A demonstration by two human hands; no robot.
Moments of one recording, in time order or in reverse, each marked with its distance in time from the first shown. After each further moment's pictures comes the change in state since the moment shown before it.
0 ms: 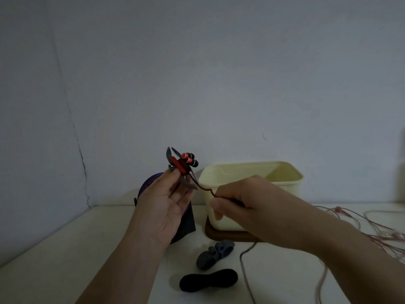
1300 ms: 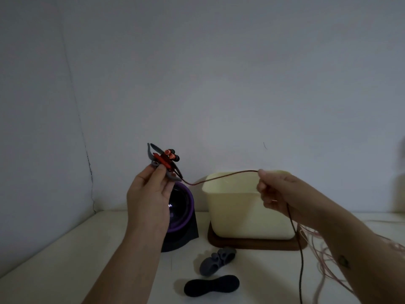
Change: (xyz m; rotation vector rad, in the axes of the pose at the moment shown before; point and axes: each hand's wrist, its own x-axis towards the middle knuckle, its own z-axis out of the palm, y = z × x) left_hand 0.012 0.021 0.000 0.046 0.111 0.377; right_hand 0.011 0.087 -0.015 0.964 0.198 0.379
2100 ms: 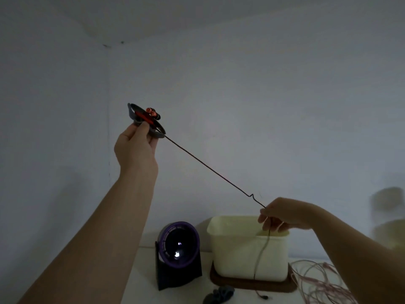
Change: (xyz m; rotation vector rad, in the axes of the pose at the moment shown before) left_hand 0.009 0.174 0.094 -0.151 -0.014 0.277; right_hand 0.000 -0.088 -0.019 -0.724 -0.021 0.314
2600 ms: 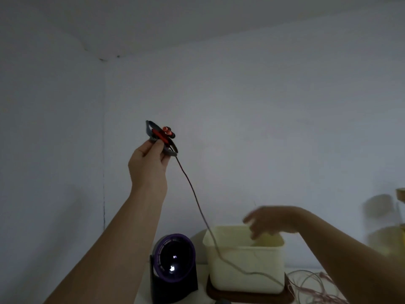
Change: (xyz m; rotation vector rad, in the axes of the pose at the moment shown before) left_hand -0.014 -0.021 0.010 0.062 -0.088 -0.063; right_hand -0.023 -0.033 0.003 -0.283 -0.109 -0.060
